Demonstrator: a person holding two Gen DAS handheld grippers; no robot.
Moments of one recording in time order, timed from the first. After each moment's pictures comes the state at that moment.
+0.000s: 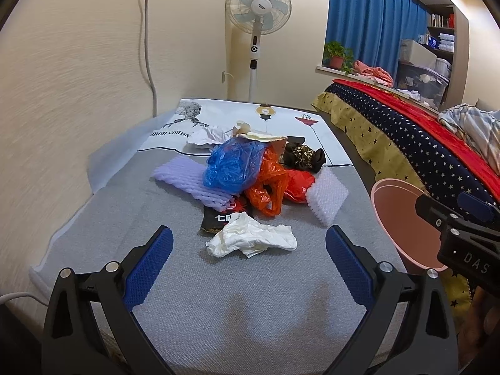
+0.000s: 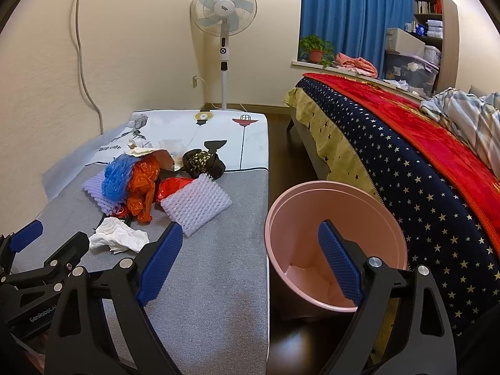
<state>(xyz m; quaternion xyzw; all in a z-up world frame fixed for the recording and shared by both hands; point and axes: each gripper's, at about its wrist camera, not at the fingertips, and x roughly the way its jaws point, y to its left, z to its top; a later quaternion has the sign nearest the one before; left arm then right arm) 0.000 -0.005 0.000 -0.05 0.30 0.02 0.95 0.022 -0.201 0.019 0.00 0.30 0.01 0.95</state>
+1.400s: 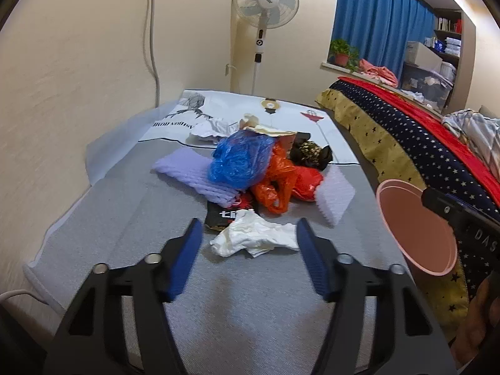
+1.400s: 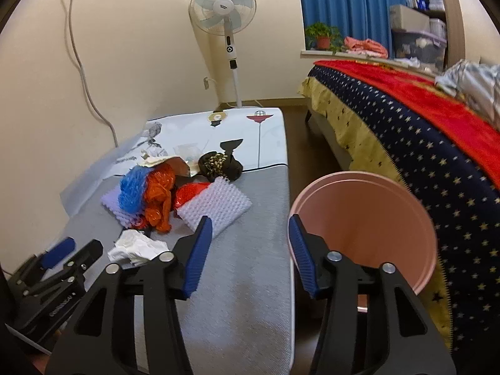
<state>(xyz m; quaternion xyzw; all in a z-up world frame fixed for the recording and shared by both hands) 0.013 0.005 -0.005 -0.06 0.32 0.02 0.95 0.041 -0.210 0.013 0.07 0.32 0.06 0.94</state>
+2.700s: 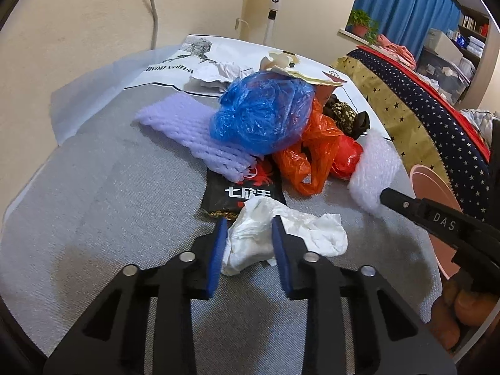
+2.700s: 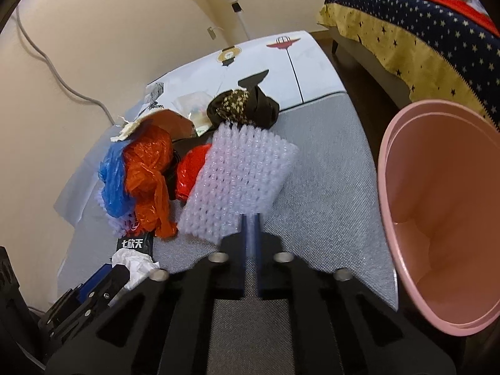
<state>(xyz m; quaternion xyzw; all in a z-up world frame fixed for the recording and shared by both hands) 0.074 0.025 -0.061 -0.11 0.41 0.02 0.91 0.140 -0.172 -0.066 0.16 0.43 0.12 0.88</state>
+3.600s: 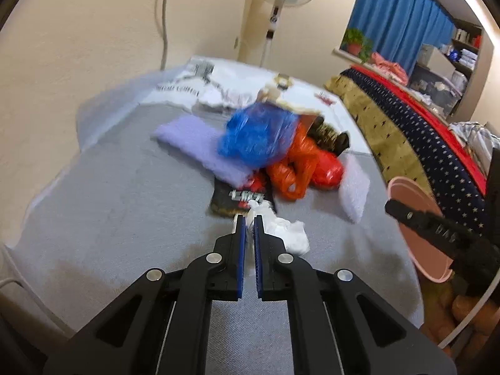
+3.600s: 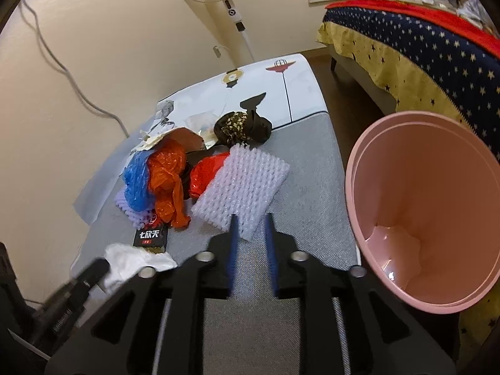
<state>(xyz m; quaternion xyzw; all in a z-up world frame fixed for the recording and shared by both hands) 0.038 0.032 -0.035 -0.12 0.37 0.02 0.92 0.103 -0.198 -0.044 0.17 0.40 0.13 0.89</state>
